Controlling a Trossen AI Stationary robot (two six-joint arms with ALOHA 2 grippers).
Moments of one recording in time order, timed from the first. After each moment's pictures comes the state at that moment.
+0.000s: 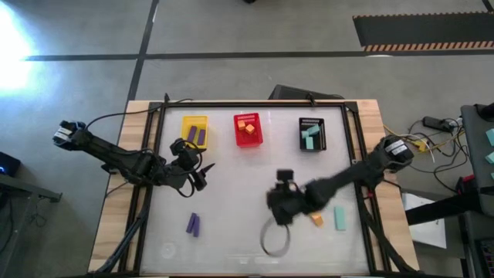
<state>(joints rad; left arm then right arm) -0.36 0.99 0.71 -0.40 -0.84 -0.46 0.42 1.74 1.30 -0.72 0.48 0.24</state>
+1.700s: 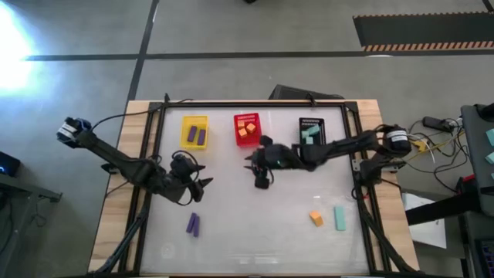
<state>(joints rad) -0.49 1.01 0.63 -0.40 -0.76 -0.93 0.02 1.69 1.06 0.09 0.16 -0.05</state>
